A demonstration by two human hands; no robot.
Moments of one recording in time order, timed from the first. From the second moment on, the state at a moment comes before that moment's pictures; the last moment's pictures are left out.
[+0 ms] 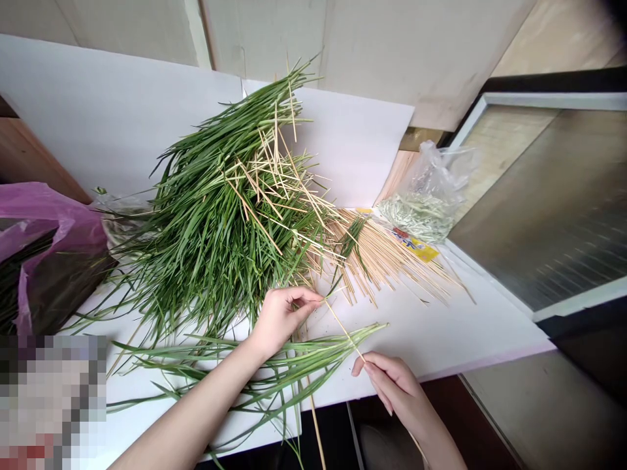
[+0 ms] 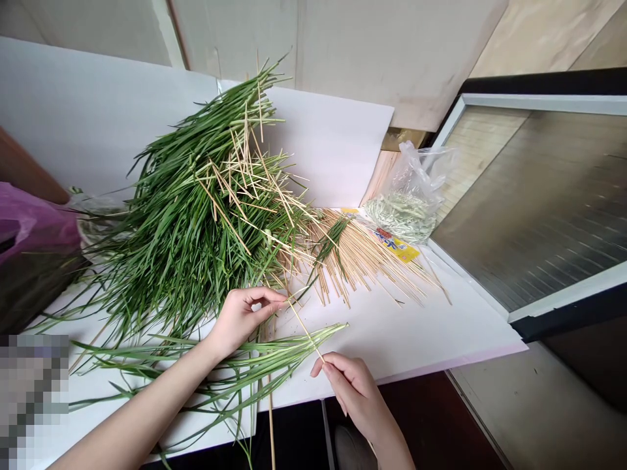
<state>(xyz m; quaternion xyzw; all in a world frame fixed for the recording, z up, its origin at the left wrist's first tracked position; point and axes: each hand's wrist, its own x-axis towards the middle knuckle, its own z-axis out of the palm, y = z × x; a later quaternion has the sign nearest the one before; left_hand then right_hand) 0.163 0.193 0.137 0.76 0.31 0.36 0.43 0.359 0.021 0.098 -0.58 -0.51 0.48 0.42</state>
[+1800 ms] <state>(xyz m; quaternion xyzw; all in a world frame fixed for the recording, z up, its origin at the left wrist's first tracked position) 0.165 0.192 0.135 0.75 0.31 0.36 0.46 0.359 0.021 0.096 -0.58 -0.50 0.48 0.43</state>
